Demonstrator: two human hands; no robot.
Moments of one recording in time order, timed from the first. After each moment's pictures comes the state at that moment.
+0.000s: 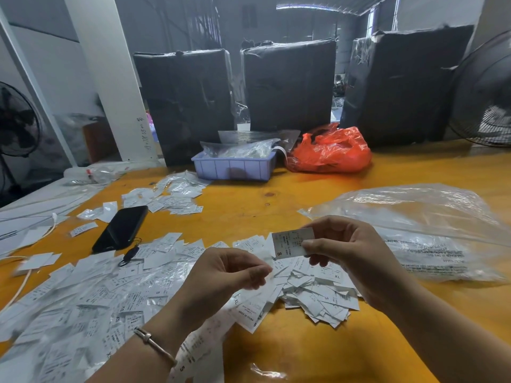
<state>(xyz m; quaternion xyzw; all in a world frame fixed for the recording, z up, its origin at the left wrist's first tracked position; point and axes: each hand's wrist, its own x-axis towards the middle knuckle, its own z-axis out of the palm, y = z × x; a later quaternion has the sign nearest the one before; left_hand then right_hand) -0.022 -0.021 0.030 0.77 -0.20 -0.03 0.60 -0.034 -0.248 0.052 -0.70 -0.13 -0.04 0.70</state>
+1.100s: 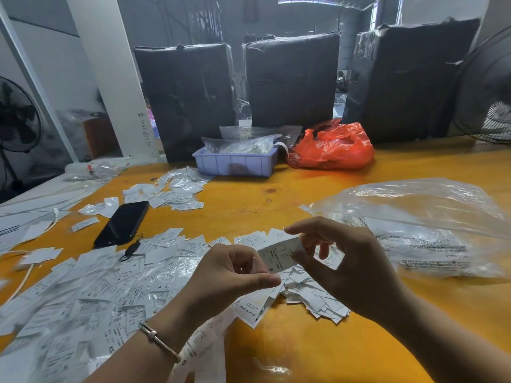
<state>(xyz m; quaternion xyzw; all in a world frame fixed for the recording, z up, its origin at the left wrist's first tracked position) -0.024 -0.022 0.028 0.81 -0.23 -0.01 0.55 -0.055 -0.233 0.055 -0.81 -0.31 -0.32 0.37</state>
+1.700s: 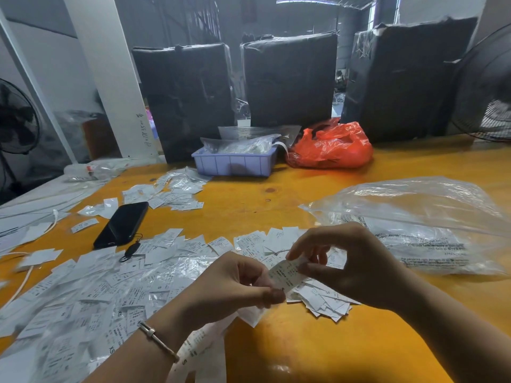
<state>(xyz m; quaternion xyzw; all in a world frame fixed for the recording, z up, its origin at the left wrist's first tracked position) -0.029 -0.024 0.033 0.80 -0.25 -0.13 0.53 -0.047 -0.249 0.063 -0.83 -0.37 -0.16 0.40</state>
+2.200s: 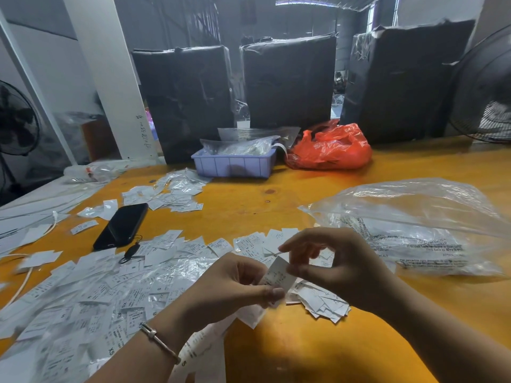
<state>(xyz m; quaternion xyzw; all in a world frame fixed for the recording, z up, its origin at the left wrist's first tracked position) -0.030 -0.025 0.034 0.80 -0.24 -0.13 0.54 -0.046 -0.238 0.053 -0.82 -0.29 -0.15 0.47</state>
